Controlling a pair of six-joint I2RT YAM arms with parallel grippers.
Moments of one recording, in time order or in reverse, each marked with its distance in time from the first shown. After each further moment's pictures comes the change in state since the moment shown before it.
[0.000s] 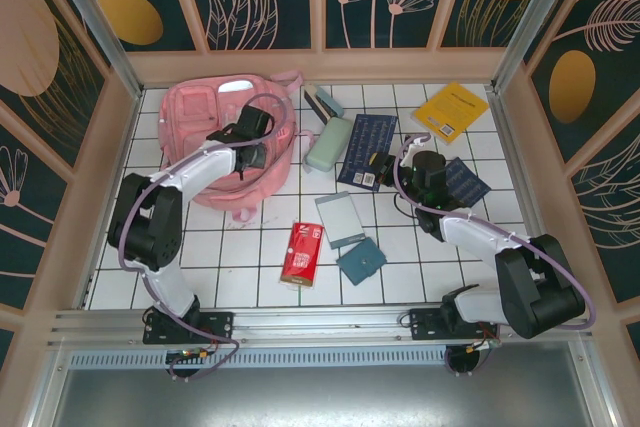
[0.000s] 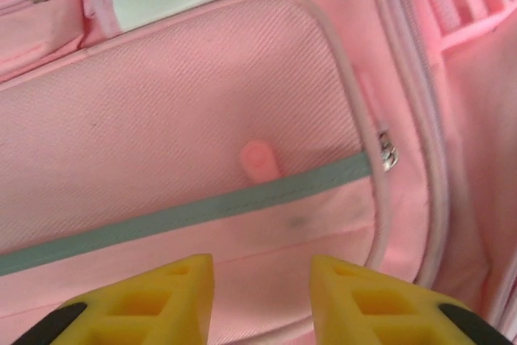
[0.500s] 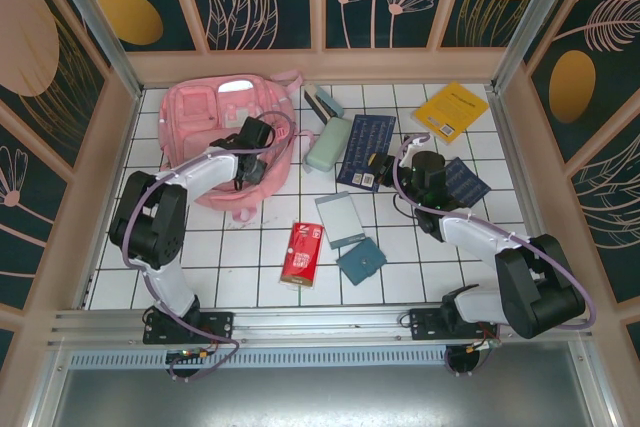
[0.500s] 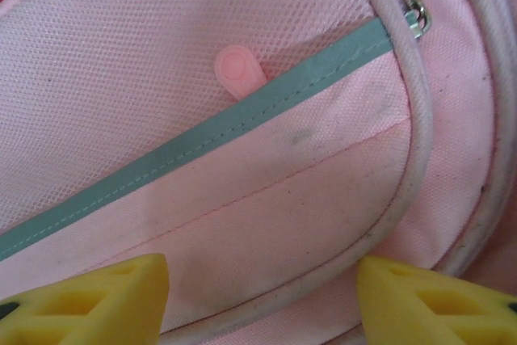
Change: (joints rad) left arm -0.001 0.030 -0.064 -0.013 -0.029 0.171; right arm 0.006 0.000 0.000 0.000 -0.003 0.000
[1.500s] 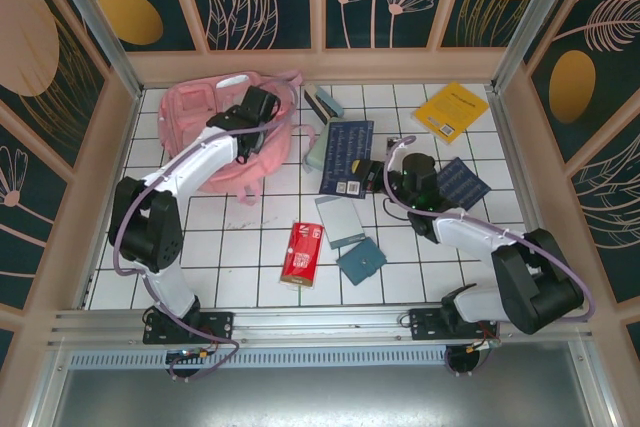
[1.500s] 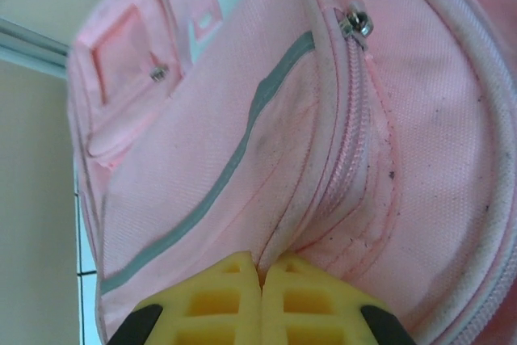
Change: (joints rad) left arm -0.036 -0.021 0.312 -0.151 -0.171 0.042; right arm 0.085 0.033 0.011 0.056 -0.135 0.033
